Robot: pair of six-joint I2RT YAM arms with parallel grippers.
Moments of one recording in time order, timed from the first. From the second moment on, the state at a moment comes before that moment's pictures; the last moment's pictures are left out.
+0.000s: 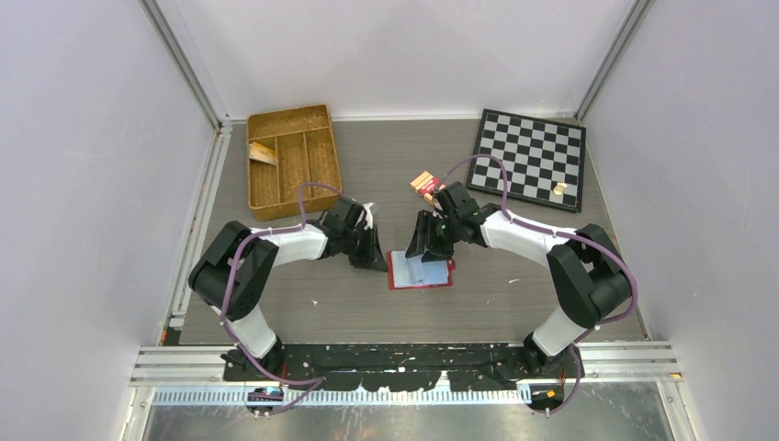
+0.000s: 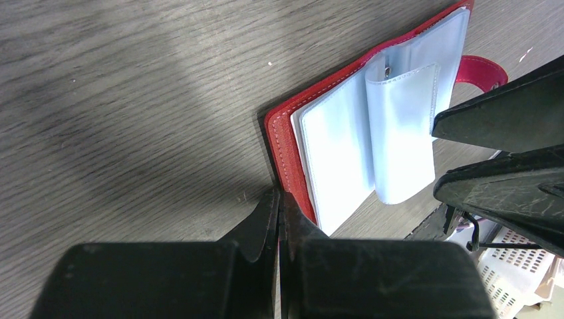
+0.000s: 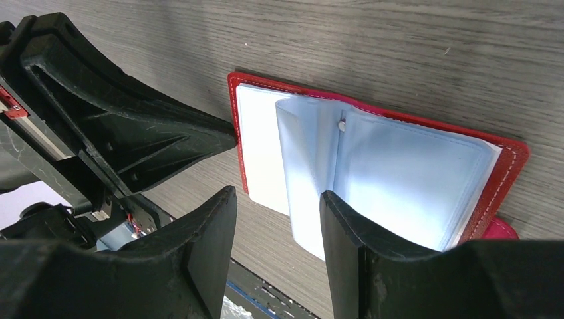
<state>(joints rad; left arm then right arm) -0.57 1.69 0.81 -0.10 0.43 -0.60 0.58 1.61 0.93 -0.31 -0.36 0.71</state>
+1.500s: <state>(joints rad) -0.16 1.52 1.32 -0.63 0.13 -0.26 0.45 1.31 0.95 -0.55 -0.10 0.49</state>
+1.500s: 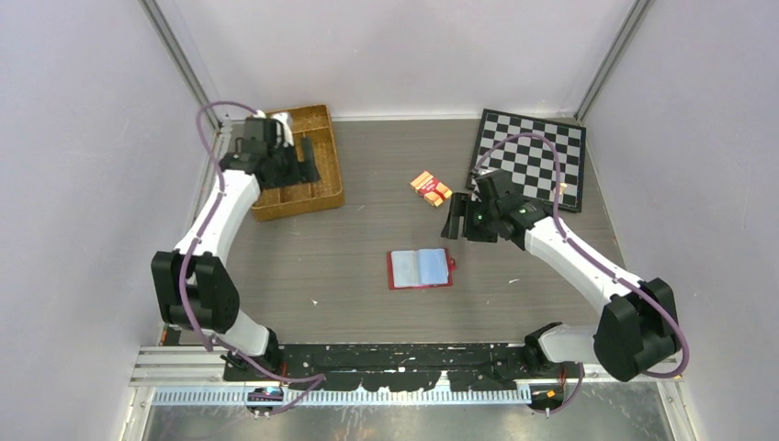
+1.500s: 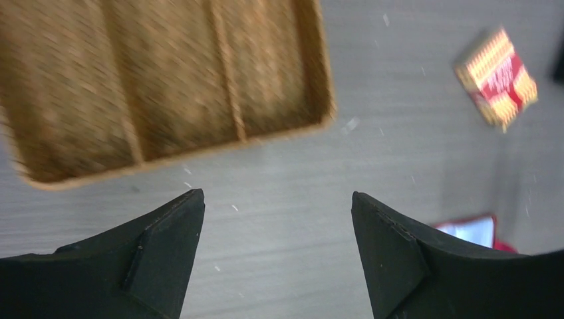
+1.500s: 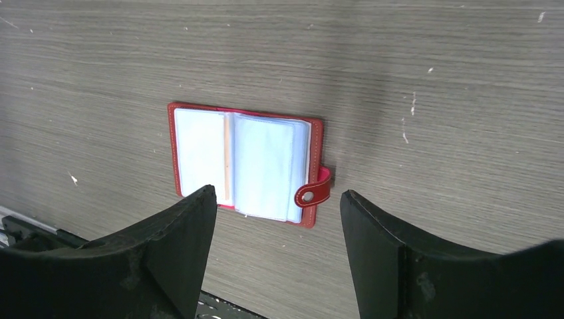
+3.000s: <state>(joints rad) 0.27 2.27 1.87 -0.38 0.16 -0.13 0.34 1.18 0.86 -0.51 -0.20 0.56</state>
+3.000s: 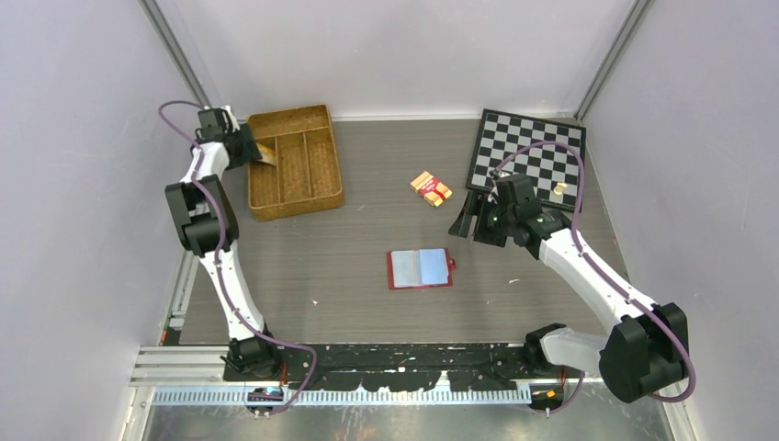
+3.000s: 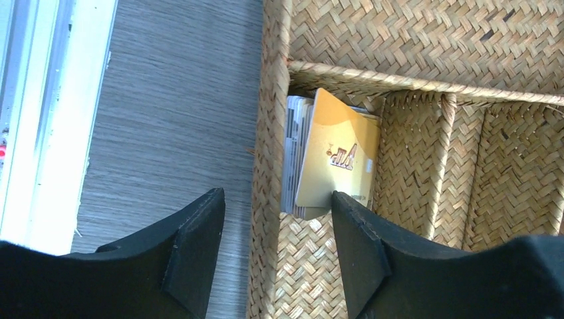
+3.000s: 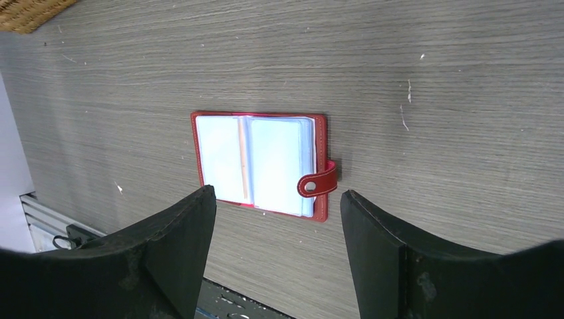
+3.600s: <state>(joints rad) 0.31 2.28 1.89 -0.37 0.24 -0.14 0.34 1.17 0.86 -0.51 -0.20 0.61</state>
